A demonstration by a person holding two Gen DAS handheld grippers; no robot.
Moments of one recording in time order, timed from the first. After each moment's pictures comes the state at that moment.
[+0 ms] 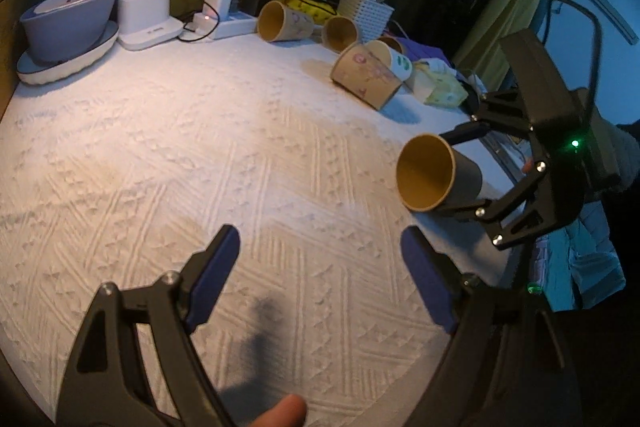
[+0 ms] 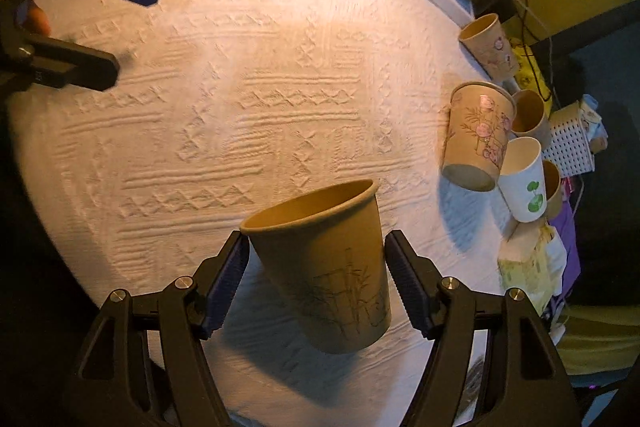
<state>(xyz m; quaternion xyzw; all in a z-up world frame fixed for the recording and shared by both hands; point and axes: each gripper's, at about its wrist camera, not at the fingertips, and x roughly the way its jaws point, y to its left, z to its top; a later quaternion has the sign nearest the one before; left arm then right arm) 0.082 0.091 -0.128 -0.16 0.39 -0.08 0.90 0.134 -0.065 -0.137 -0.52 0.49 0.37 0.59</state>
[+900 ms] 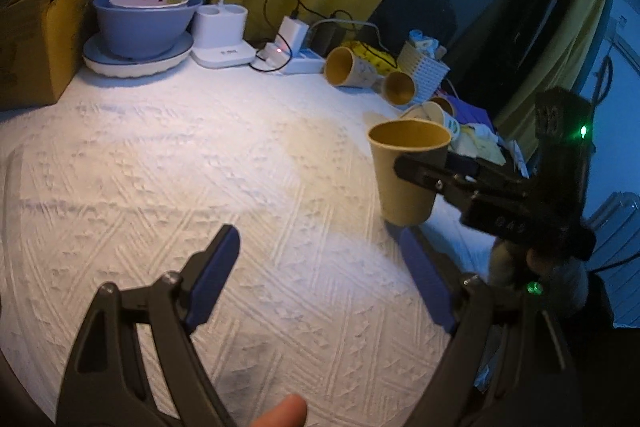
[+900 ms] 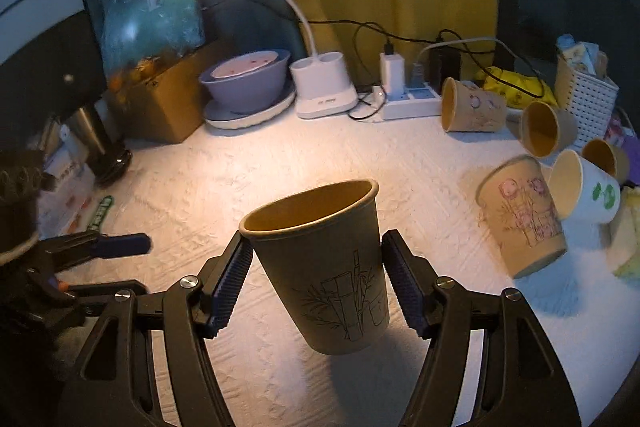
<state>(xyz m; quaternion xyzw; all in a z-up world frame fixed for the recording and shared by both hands) 0.072 0.130 -0.111 -0.22 0.35 0.01 0.91 0.181 -0.037 -0.113 -0.12 0.42 0.41 0.80</state>
